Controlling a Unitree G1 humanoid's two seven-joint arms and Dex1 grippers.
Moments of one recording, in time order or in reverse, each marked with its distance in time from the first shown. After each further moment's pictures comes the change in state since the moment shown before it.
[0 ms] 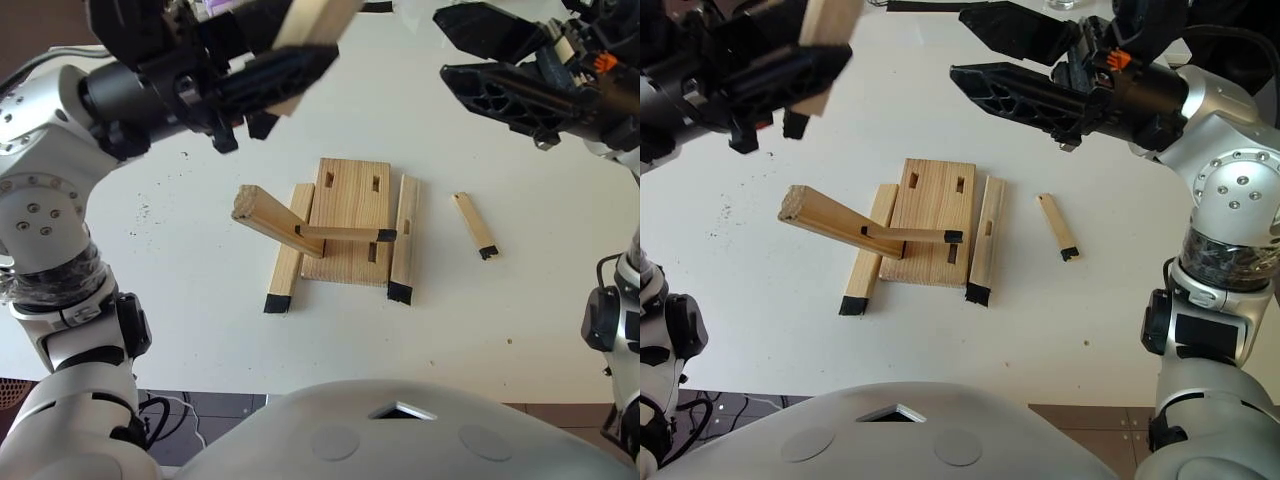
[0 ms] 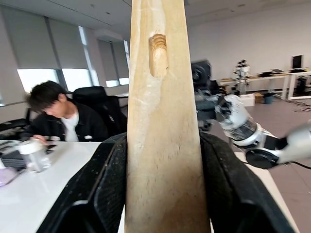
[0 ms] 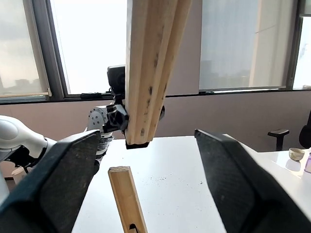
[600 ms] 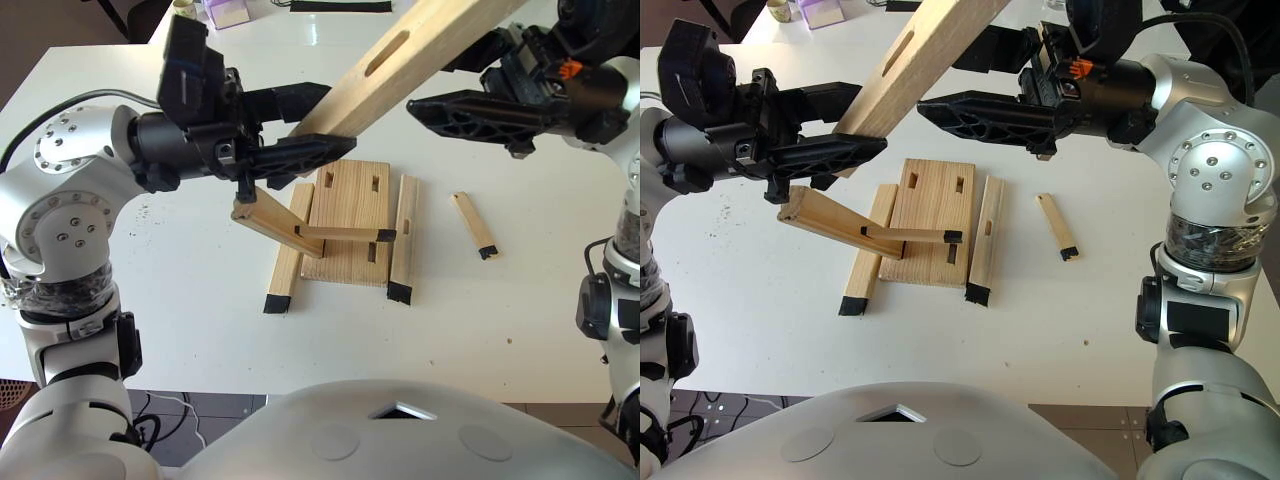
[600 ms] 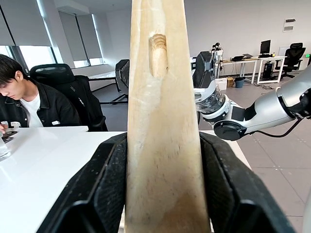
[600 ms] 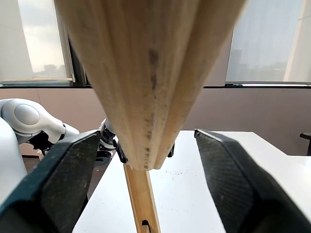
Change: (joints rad) left arm 0.065 0.032 -0.089 0.005 0.074 -0.063 -0.116; right arm -0.057 0.039 0.082 0.026 -0.069 -0.013 0.099
